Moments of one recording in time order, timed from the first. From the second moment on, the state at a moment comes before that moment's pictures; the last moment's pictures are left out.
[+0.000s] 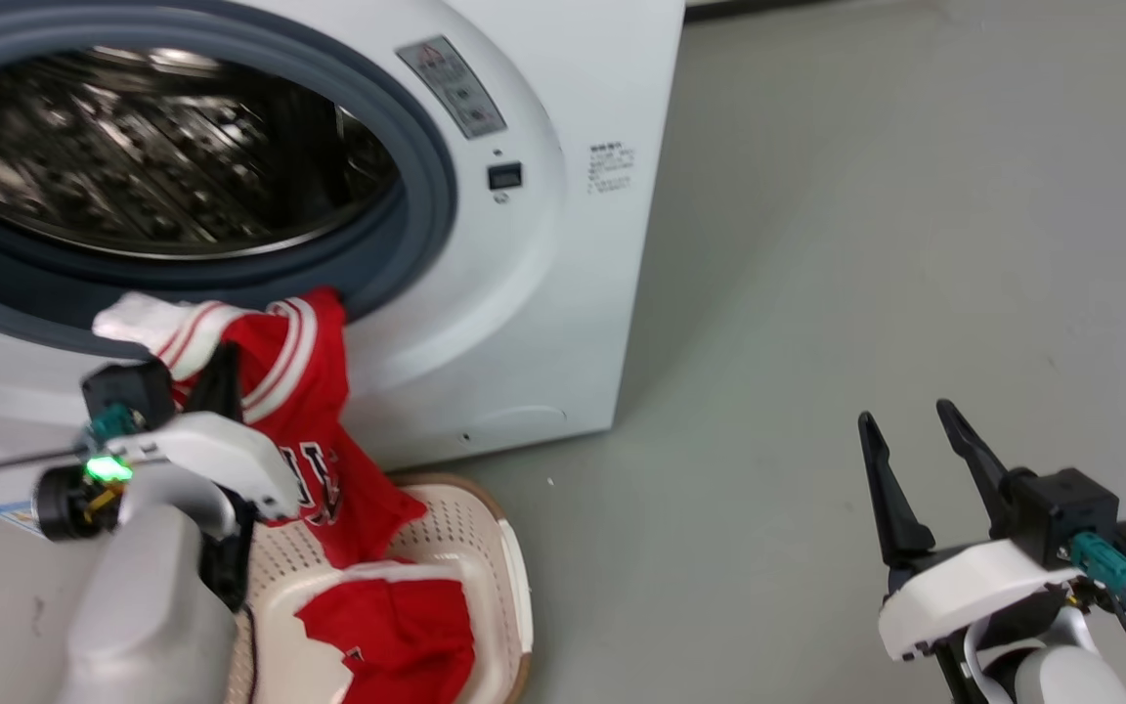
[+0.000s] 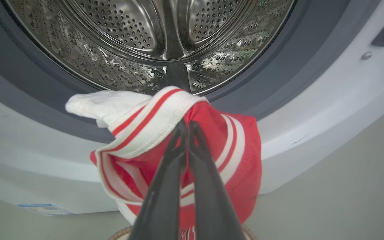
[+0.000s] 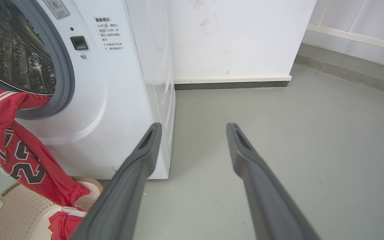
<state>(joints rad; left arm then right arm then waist) -0.59 0.23 -0.02 0.88 -0.28 -0.10 -0.26 -0.07 -0.05 0.04 0.04 0.08 0.13 -0.05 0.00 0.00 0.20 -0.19</state>
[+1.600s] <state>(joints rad) -0.58 0.20 0.01 1.18 -0.39 -0.07 -0.22 -0.26 -0.05 0.14 -0.02 0.09 0.13 -0.08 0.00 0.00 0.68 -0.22</state>
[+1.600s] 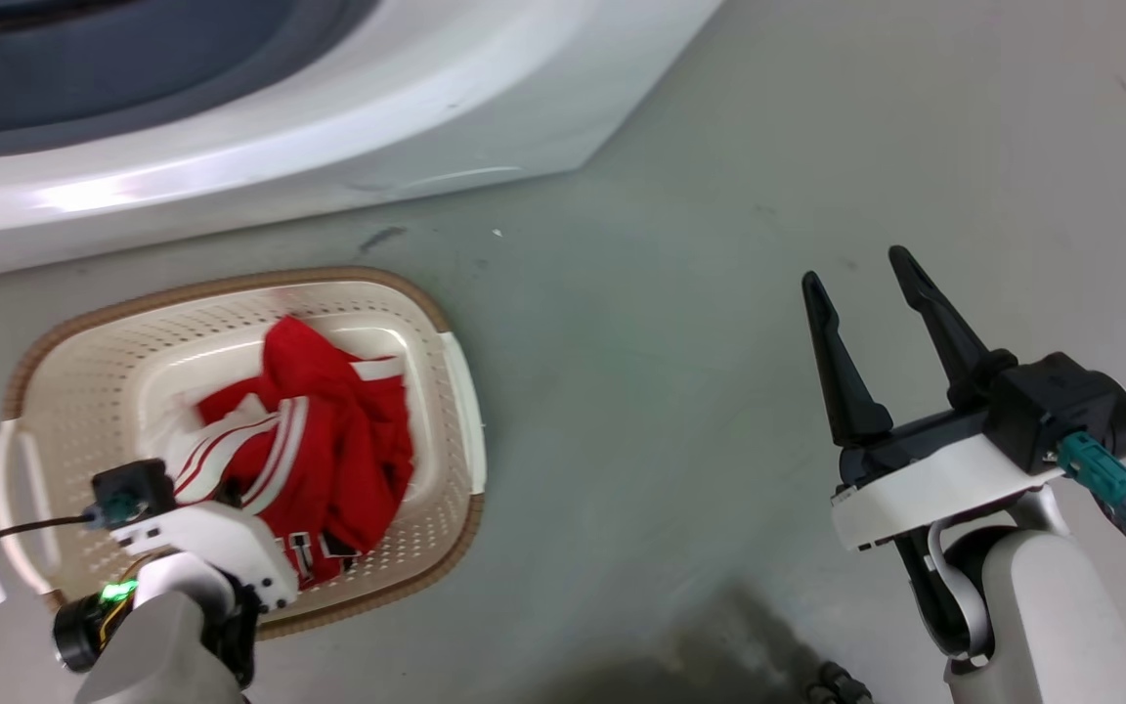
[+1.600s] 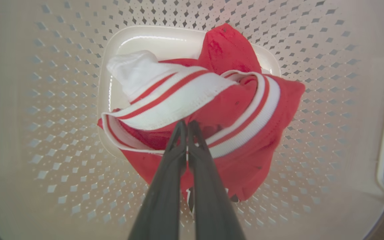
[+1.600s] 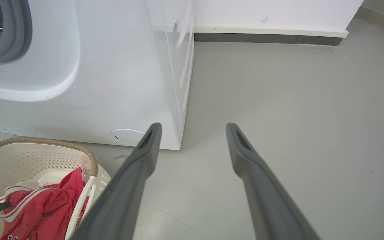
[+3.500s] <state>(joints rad) -0.16 0.13 -0.06 0.26 -0.11 -0.01 -0.26 0.07 -0.05 -0.02 -0.05 0.02 0.13 0.03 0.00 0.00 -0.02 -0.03</state>
